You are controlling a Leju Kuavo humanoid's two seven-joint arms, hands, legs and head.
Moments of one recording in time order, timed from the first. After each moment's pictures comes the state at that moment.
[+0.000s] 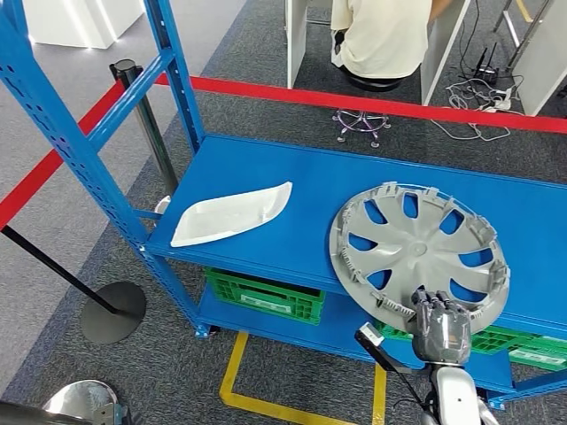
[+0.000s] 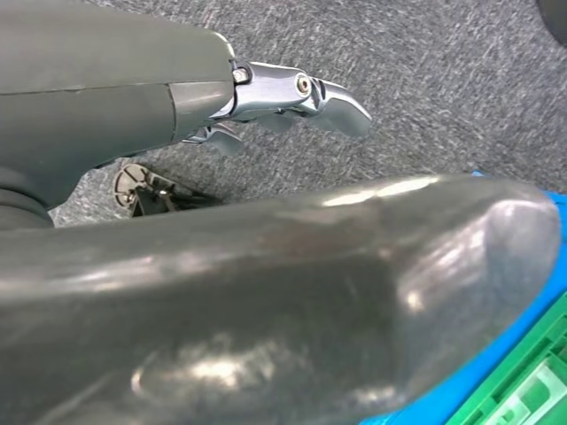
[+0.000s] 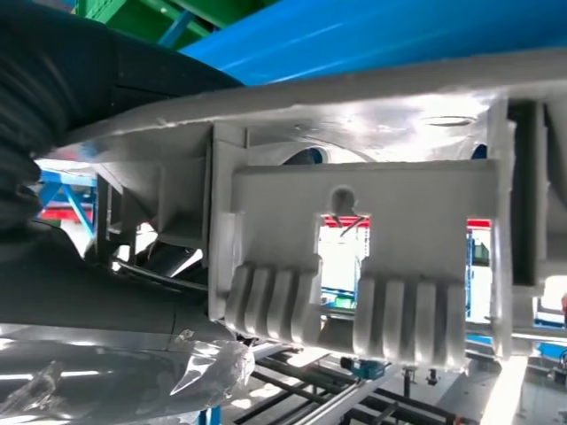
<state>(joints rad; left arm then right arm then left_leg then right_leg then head) -0.06 -0.22 1.16 -0.23 -0.73 -0.10 -0.56 -0.04 -0.26 0.40 -1.19 1.57 -0.70 0.30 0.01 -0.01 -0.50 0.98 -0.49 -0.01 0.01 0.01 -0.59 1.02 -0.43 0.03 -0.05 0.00</state>
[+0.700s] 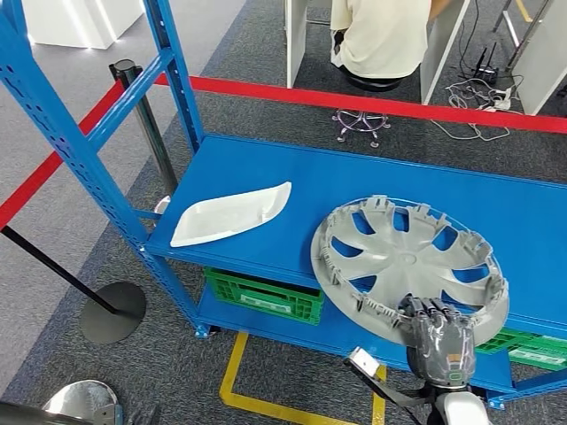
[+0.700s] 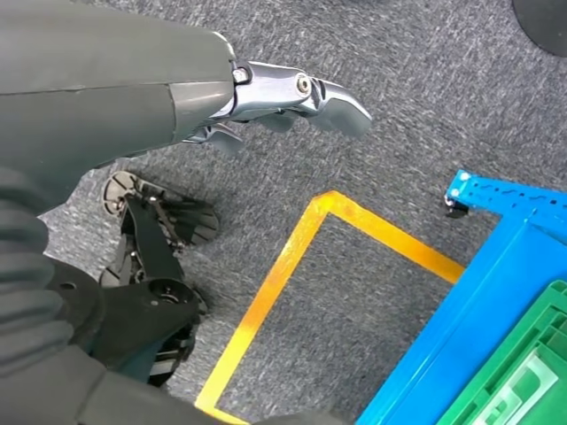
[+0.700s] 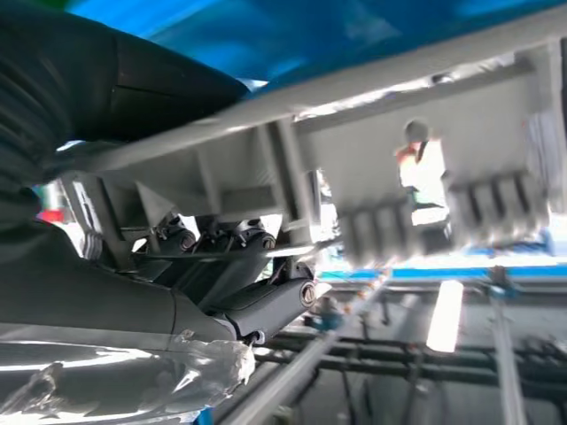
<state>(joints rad) -0.05 -0.22 1.16 -0.23 -0.76 -0.07 -0.60 0.07 -0.38 0.51 -1.56 1.57 -0.70 0.28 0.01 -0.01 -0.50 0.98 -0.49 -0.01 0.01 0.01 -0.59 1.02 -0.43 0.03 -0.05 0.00</state>
